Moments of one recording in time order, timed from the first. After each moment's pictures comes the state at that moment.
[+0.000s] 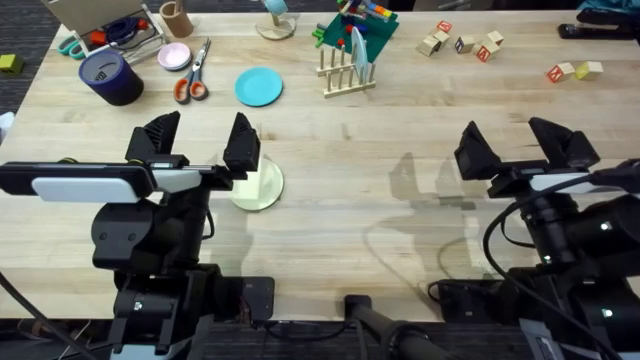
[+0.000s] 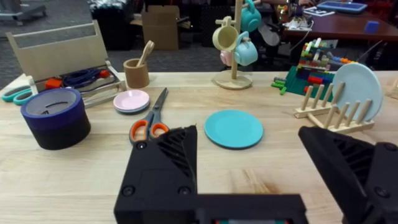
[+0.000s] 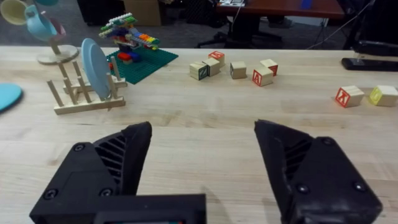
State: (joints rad) left arm 0.00 0.00 0.01 -0.02 0.00 -0.02; right arm 0.00 0.00 0.01 -0.10 -0.03 0.00
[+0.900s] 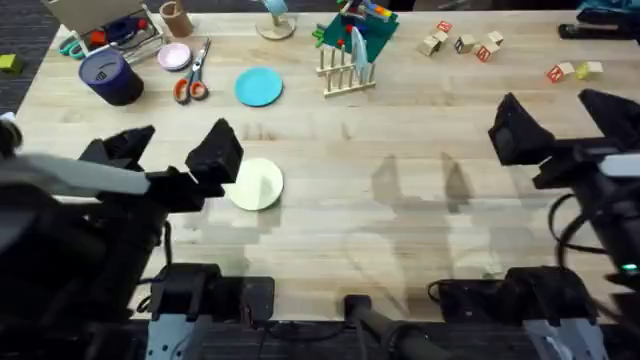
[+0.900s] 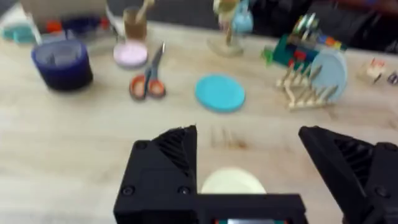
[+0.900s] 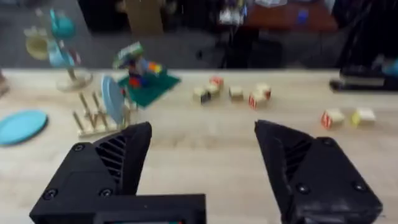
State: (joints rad) left arm 0.00 0.12 0.53 -0.68 0.00 -0.15; right arm 0.00 0.14 0.36 -0.32 -0.03 0.02
